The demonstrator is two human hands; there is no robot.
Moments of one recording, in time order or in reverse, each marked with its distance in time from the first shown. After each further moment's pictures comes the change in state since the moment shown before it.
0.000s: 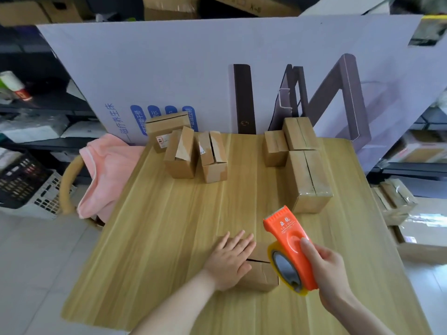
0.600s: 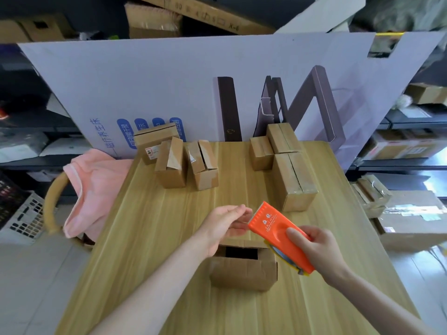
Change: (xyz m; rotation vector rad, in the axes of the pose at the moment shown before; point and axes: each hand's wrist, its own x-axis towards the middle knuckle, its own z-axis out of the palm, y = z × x) left_hand 0.002 -0.005 -0.163 -1.703 0.026 -0.438; right_hand -0.013 -0.034 -0.001 -0.239 -0.060 -0.197
